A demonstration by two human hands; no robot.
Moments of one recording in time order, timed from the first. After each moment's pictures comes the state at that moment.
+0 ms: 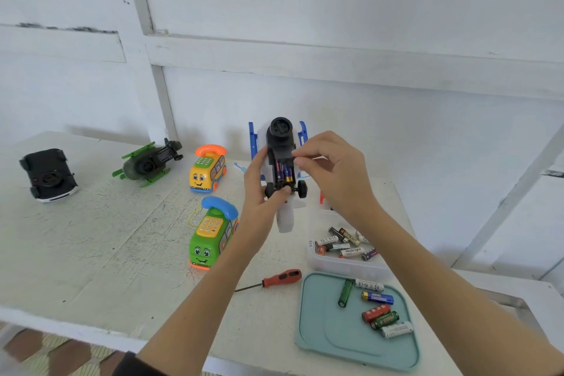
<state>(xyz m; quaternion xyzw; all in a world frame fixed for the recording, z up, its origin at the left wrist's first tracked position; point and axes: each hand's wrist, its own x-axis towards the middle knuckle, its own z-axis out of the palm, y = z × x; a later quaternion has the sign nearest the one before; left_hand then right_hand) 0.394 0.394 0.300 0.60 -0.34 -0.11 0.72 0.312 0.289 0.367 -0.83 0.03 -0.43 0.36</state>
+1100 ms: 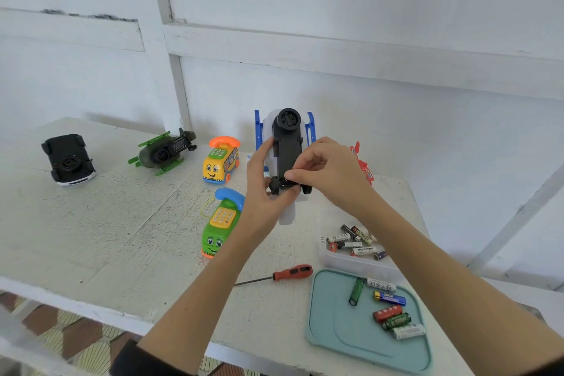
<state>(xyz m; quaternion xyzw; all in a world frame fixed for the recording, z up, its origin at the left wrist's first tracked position) 0.412 0.403 0.292 0.59 -0.37 -0.06 0.71 0.331 0.301 0.368 -0.86 0.11 -0.28 0.42</state>
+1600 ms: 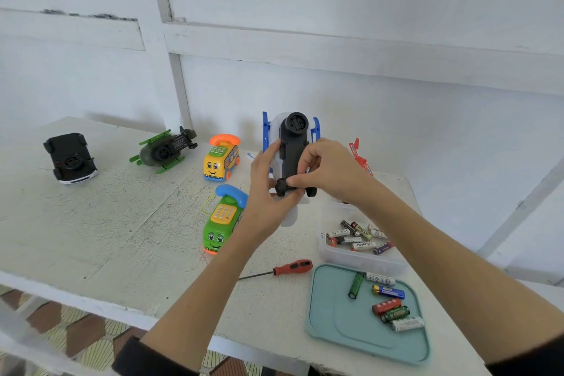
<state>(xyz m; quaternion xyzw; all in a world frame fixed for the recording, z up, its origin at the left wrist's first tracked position) 0.408 0.403 0.286 0.63 -0.38 -0.04 0.68 0.329 0.296 0.373 -0.91 0.13 -0.17 0.36</state>
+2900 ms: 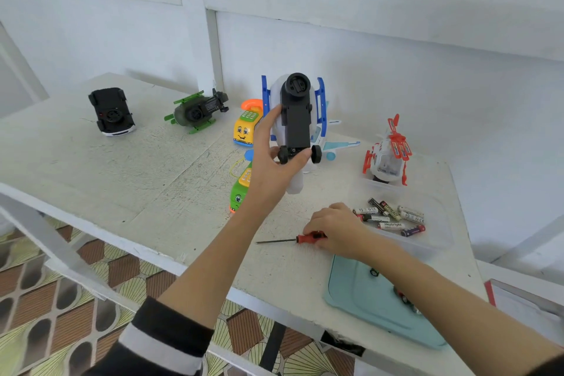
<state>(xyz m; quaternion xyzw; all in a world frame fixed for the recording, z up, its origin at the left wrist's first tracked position) 0.425 0.424 0.275 0.60 -0.32 0.00 0.73 0.320 0.300 0.228 -1.00 -0.07 0.06 0.01</state>
